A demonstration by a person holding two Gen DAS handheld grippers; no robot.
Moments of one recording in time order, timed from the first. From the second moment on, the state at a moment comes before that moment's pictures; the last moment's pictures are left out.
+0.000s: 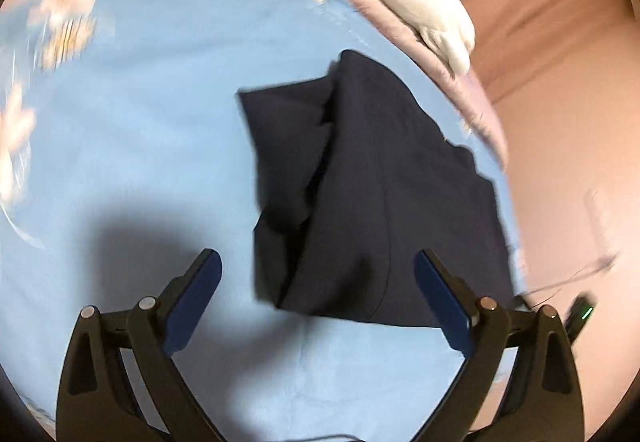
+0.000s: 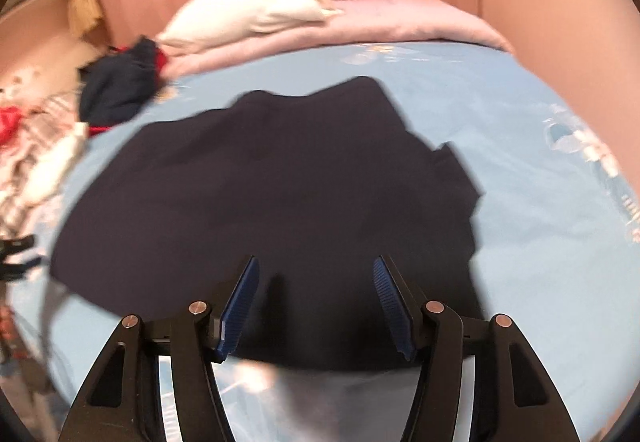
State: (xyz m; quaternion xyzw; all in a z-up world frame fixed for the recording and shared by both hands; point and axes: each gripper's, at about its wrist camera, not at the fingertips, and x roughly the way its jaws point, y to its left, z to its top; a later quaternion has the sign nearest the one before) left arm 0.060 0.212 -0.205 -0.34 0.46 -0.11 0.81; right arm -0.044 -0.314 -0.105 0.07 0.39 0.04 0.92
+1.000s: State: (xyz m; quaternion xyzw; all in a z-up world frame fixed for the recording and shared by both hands) left arm 0.199 0.163 -0.218 -0.34 0.50 -0.21 0.76; right arm 0.002 -0.222 -0.112 0.09 0.40 0.15 0.90
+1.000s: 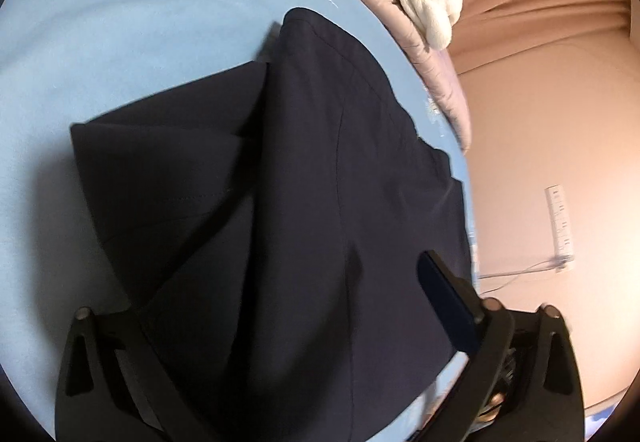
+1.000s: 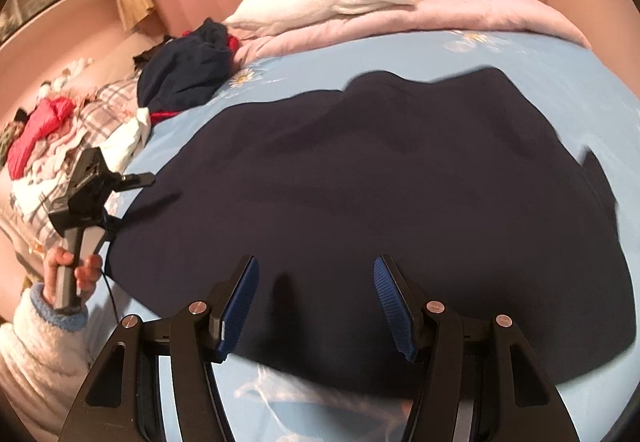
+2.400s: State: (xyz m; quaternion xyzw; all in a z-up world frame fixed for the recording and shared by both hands) left arm 0.184 0.124 -0.150 -0.24 0.48 -0.17 0.83; right arm 0.022 -0.131 -0.166 -0.05 0.45 0.13 0.88
